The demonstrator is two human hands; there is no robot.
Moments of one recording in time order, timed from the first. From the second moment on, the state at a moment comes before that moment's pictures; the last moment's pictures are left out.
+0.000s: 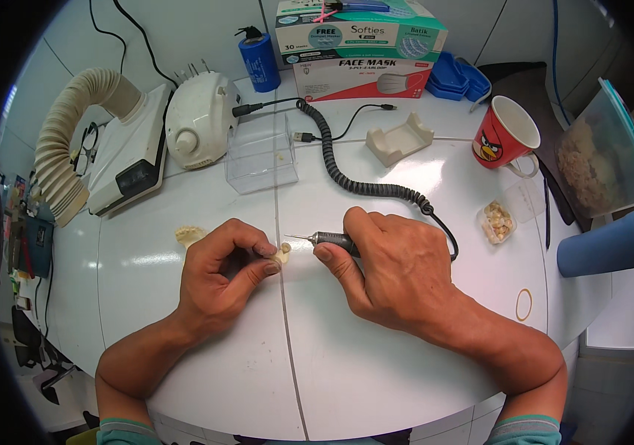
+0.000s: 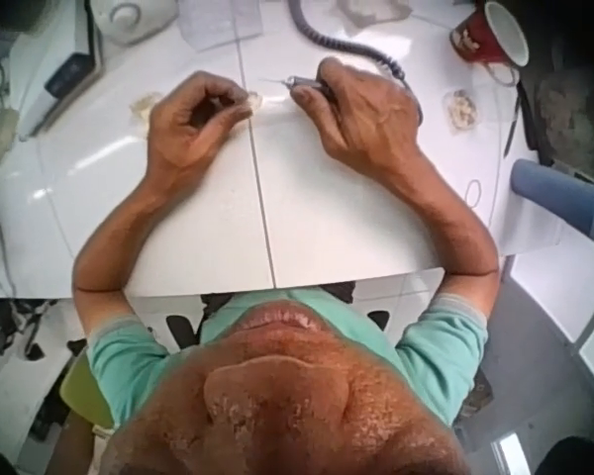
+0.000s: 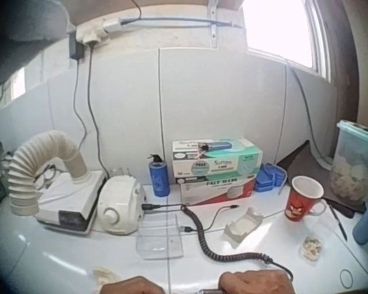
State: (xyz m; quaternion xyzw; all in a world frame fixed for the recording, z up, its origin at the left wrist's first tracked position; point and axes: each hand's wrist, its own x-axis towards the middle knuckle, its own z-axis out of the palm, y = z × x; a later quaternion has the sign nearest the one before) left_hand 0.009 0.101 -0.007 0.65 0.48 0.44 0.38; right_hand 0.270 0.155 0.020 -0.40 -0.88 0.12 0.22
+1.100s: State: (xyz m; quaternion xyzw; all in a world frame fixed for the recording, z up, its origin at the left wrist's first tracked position) left_hand 0.007 0.099 -0.013 0.61 0.44 0.49 0.44; right_hand 0.270 0.156 0.021 -0.37 -0.90 0.11 0.22
